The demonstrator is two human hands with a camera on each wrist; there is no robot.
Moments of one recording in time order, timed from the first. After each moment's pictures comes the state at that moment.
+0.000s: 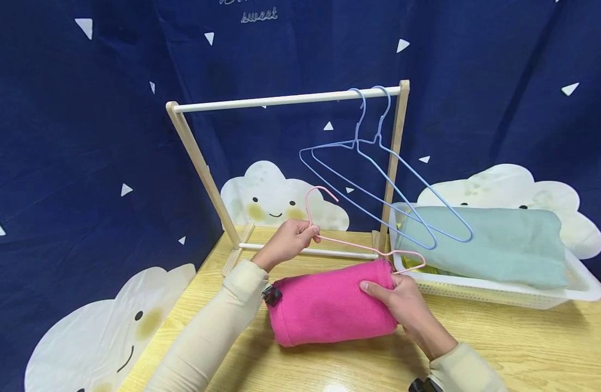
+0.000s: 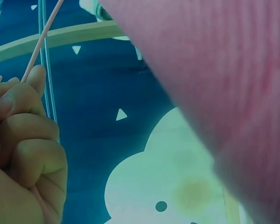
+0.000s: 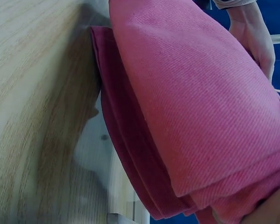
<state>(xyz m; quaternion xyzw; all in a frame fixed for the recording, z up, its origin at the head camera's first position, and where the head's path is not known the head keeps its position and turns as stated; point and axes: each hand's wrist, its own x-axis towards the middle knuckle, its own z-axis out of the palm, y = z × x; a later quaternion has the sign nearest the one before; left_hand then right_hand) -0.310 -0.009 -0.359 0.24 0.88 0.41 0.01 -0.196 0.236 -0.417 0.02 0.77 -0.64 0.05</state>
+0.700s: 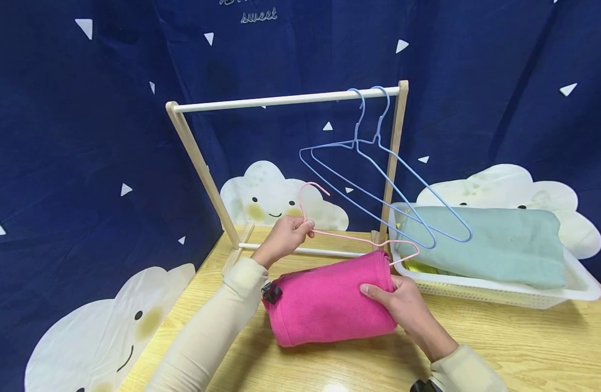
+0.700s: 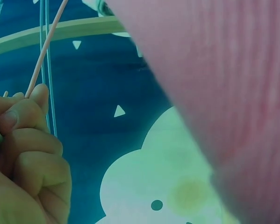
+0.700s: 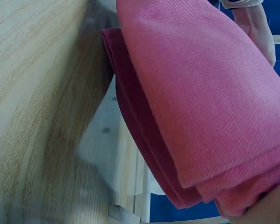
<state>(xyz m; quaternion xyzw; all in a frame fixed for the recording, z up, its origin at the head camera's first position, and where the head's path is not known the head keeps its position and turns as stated) -0.317 -0.010 -0.360 0.22 0.90 0.38 -0.07 -0.191 0.238 -0.419 0.00 0.77 -0.64 0.04</state>
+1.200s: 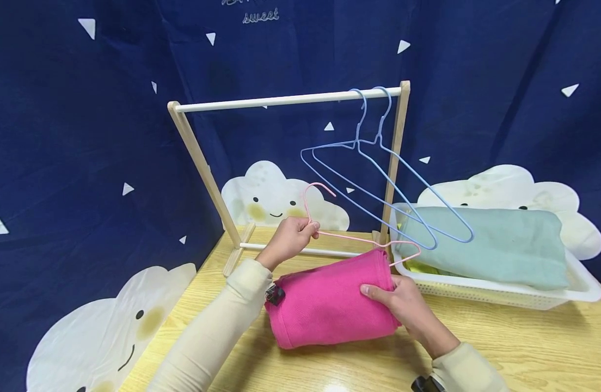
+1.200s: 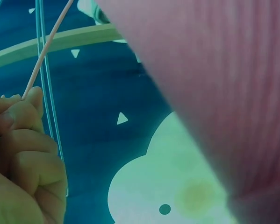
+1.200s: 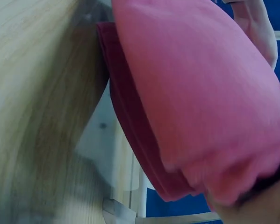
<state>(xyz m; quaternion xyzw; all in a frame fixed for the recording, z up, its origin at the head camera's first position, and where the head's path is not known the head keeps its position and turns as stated) -0.312 -0.004 -0.360 0.24 0.89 0.37 -0.10 -0.196 0.241 -0.419 -0.03 0.78 -0.62 0.07</state>
